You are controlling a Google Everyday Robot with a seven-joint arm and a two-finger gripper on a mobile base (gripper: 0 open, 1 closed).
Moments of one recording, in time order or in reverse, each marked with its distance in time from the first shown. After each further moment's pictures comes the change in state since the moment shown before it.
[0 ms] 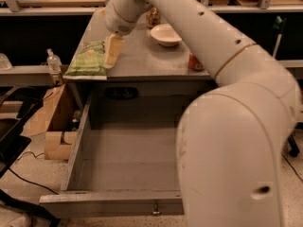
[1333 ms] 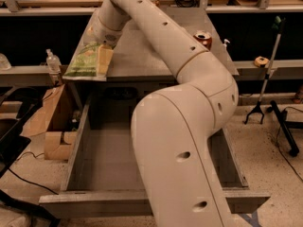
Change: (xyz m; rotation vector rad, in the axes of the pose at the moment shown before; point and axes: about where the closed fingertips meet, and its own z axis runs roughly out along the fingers) arm -0.005 0.011 0.075 -0.197 0.009 -0.005
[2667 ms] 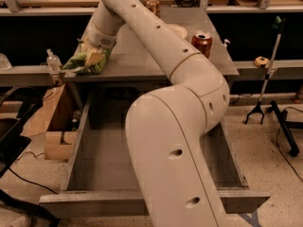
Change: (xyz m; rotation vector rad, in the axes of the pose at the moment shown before) arm -0.009 0.009 0.025 -0.060 -0.016 -0.014
